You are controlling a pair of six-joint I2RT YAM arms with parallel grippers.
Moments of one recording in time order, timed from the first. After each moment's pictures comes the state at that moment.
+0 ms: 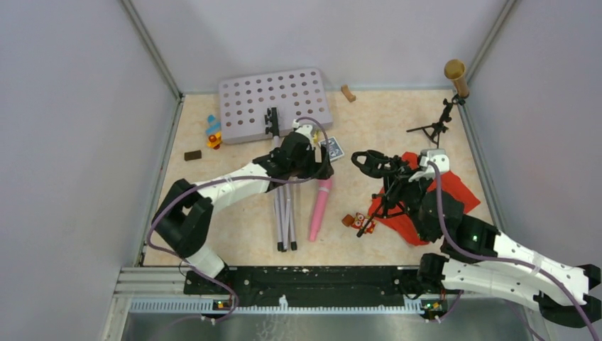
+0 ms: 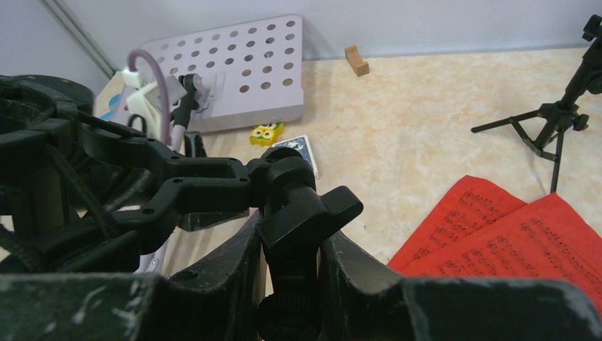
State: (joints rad) left arm -0.71 1.67 1.08 -0.11 0.01 -0.57; right arm 1.15 0.56 0.76 -0.29 0.92 0.27
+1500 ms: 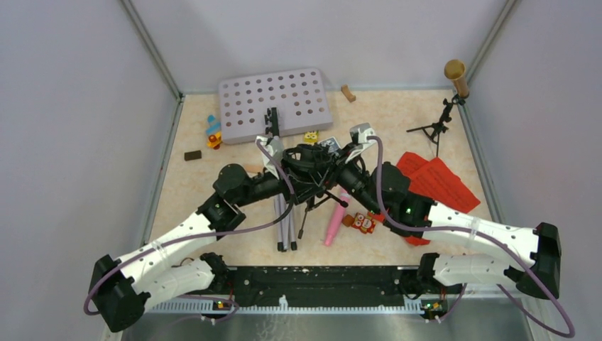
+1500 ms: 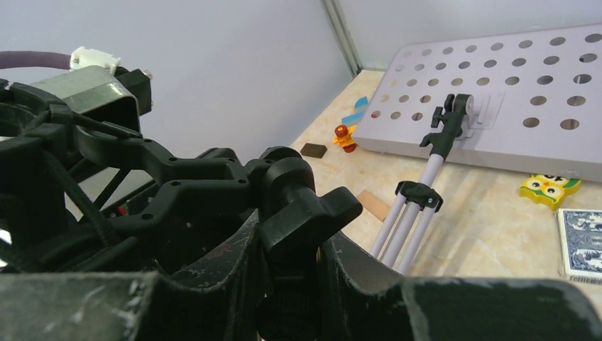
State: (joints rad) left arm -0.76 0.94 0.67 0.43 0.50 -0.38; right arm 1.14 1.06 0.91 0.27 0.35 0.41
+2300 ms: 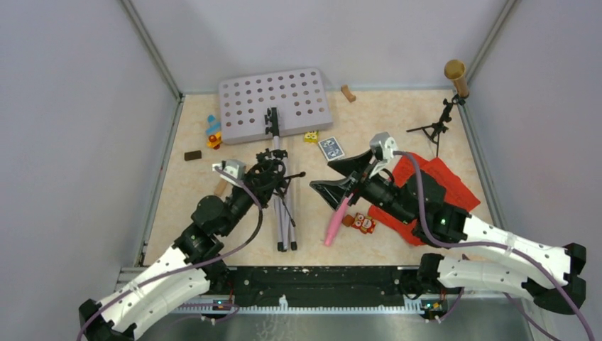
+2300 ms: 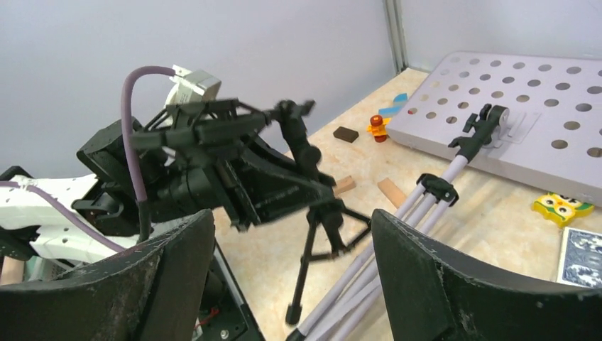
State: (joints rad) left arm -0.75 0.55 0.43 0.20 -0.10 -0.29; right arm 1.14 0.86 0.89 0.11 0.16 0.32
